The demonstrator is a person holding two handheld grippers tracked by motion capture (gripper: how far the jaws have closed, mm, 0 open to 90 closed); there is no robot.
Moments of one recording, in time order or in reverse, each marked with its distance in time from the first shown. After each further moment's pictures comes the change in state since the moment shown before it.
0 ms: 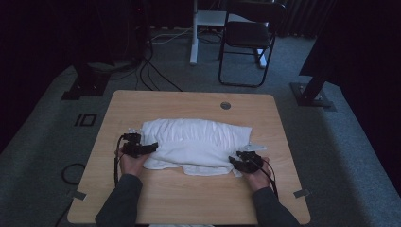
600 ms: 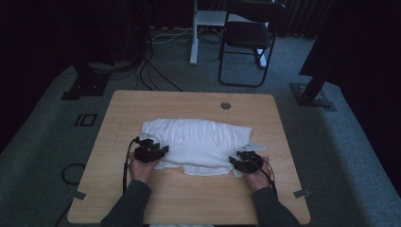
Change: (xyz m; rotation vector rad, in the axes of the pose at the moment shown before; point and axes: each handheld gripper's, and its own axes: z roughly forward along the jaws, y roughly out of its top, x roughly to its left) left arm -0.037 -0.004 -0.025 -0.106 -0.159 0.060; right arm 0.000 0.002 -0.001 0.020 -0.003 -0.012
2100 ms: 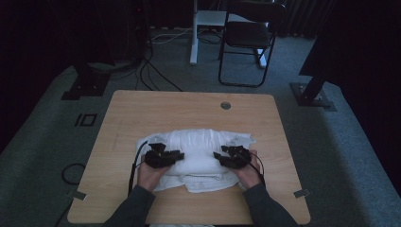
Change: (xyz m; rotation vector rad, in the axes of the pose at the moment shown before) left arm -0.060 -0.021 -0.010 0.117 -0.360 0.123; right arm 0.050 0.039 -0.019 -0.060 0.142 -0.063
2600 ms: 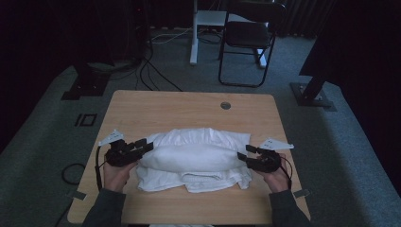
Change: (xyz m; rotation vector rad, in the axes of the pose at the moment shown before) left arm 0.038 0.020 -0.106 -0.324 0.093 -0.035; right arm -0.053 -0.014 -0.076 -0.206 0.029 0.070
